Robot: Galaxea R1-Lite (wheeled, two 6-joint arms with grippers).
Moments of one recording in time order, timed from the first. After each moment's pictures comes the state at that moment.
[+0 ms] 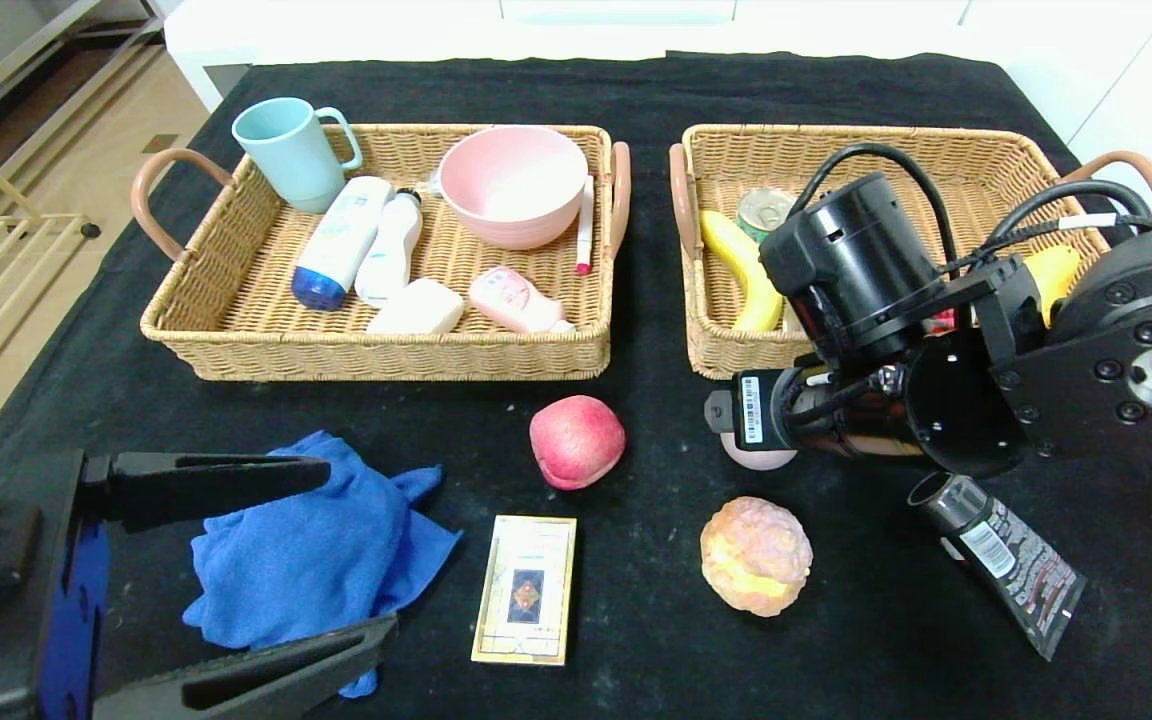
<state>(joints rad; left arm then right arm) -0.56 1.02 -0.77 0.00 -0.33 0.11 0.74 1.85 -1.55 0.42 -0.52 0.48</state>
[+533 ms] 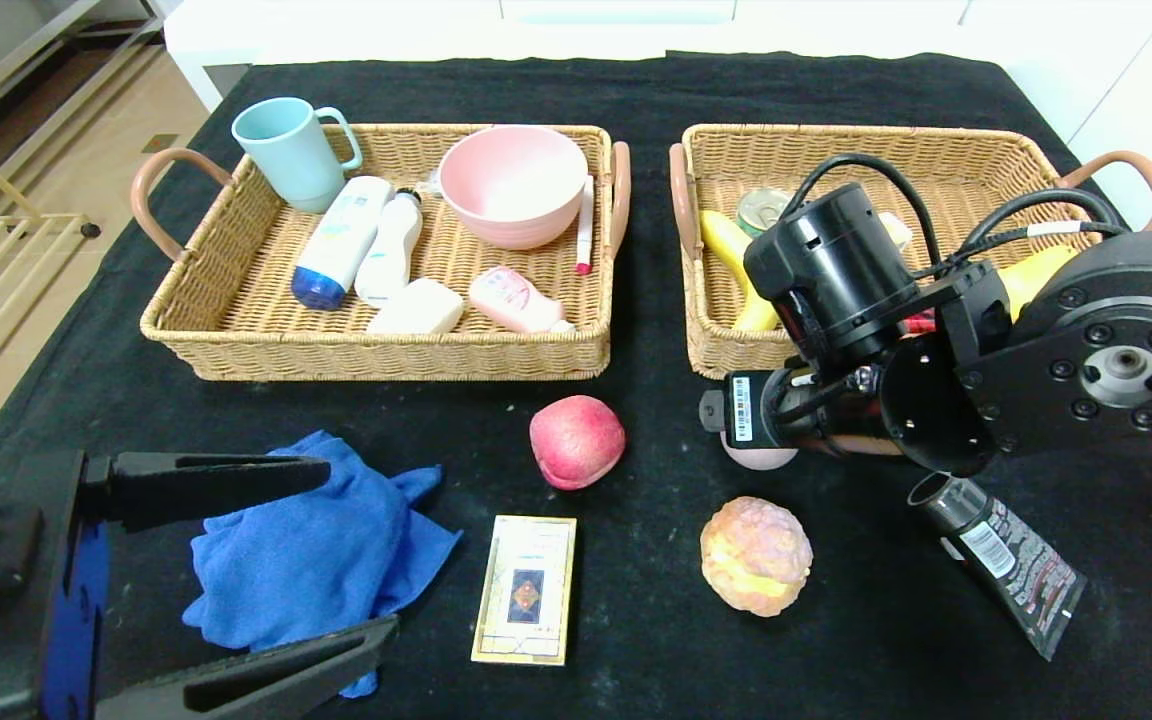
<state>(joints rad) -0.56 1.02 -0.77 0.00 -0.32 0.12 0.74 1.88 -1.57 0.42 -0.52 0.49</state>
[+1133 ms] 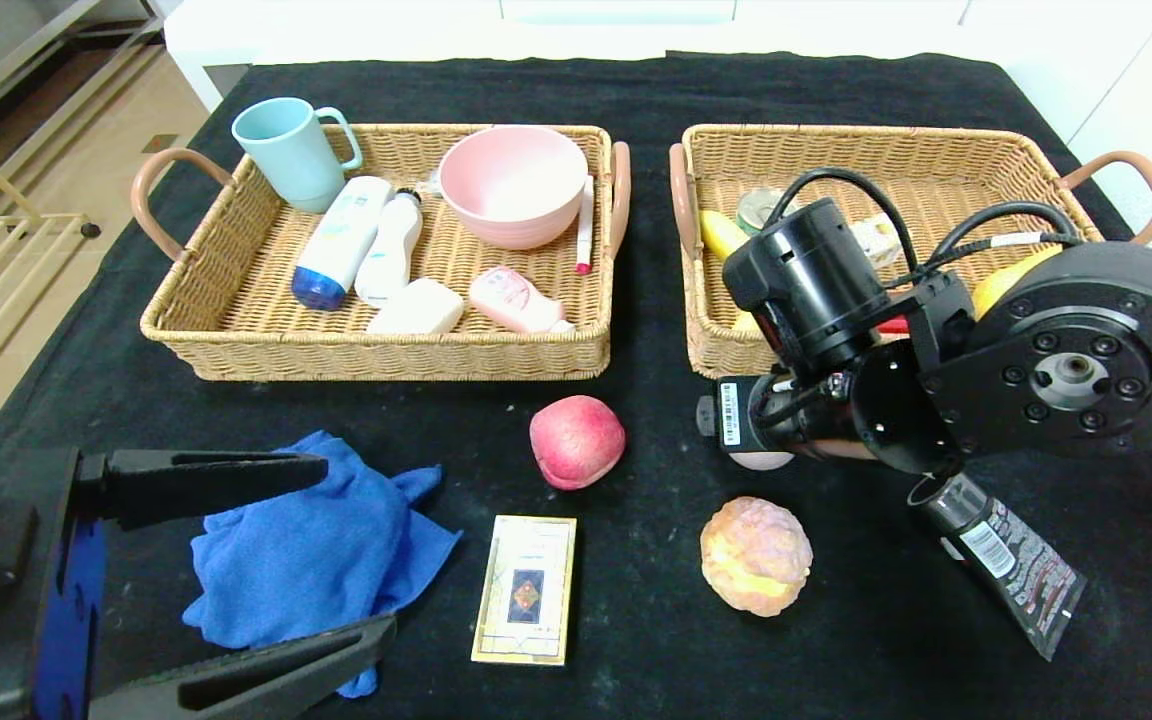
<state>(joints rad) -0.56 1.02 -0.77 0.00 -0.32 0.12 0.74 1.92 -1.59 0.42 -0.52 0.49</state>
